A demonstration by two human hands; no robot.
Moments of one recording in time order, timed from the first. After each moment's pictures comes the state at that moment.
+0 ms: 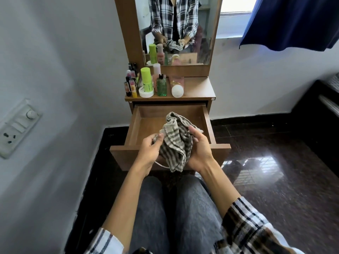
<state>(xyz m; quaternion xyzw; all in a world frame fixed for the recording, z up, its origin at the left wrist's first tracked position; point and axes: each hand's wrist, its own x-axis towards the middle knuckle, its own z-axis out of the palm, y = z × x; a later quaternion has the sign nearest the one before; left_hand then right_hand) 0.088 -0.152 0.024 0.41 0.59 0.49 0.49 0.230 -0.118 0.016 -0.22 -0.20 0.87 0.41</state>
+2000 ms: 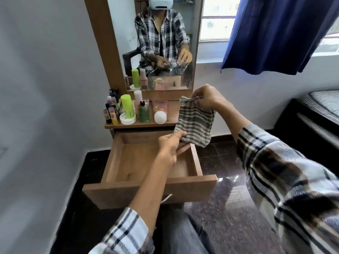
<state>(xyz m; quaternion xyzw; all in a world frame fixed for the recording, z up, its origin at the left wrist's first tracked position) 0.182 -0.040 0.080 0.21 0.52 0.54 0.63 0.310 0.076 0.153 -0.60 -0.74 0.16 0.24</state>
